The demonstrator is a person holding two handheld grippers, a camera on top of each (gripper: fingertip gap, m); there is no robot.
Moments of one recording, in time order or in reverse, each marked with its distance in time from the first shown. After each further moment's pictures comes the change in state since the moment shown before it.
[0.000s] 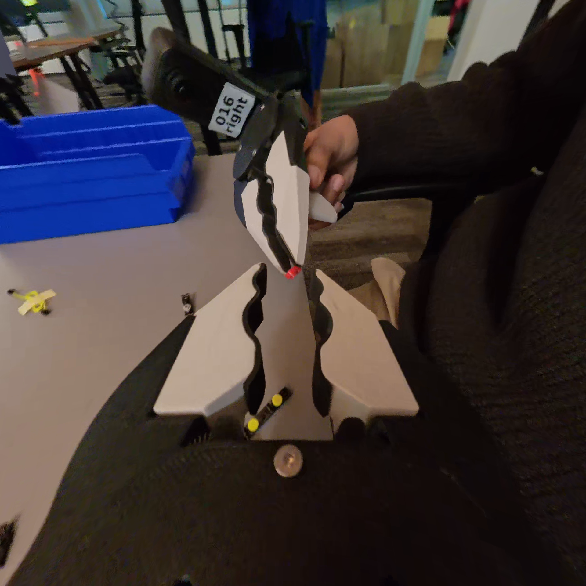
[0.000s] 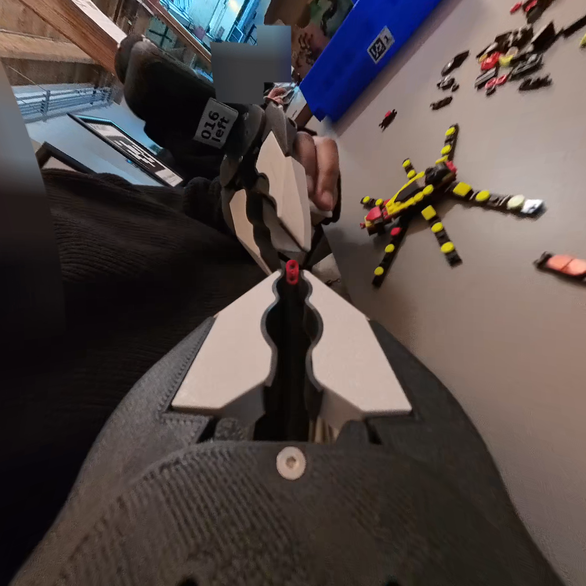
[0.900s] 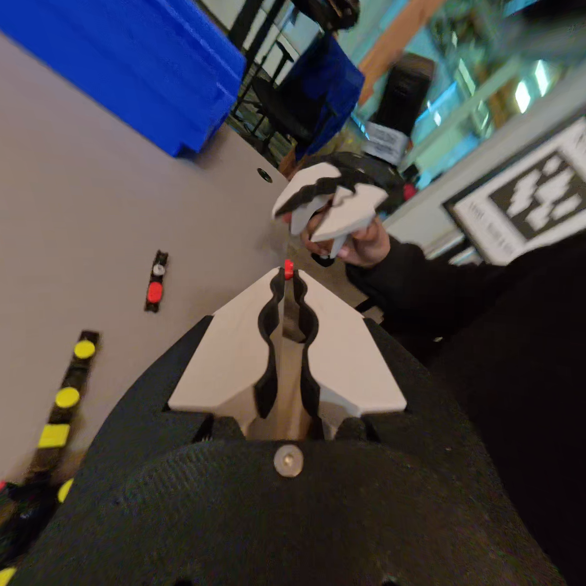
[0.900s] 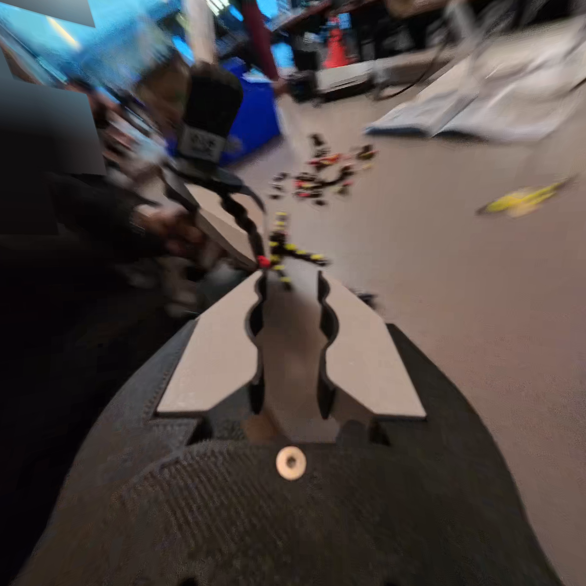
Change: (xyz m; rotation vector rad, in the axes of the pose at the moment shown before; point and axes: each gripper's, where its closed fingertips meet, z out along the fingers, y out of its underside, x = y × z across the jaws) left arm -0.053 0.004 0.028 0.125 0.077 -0.799; right arm 0.045 -0.037 -0.071 0.216 0.560 -0.408
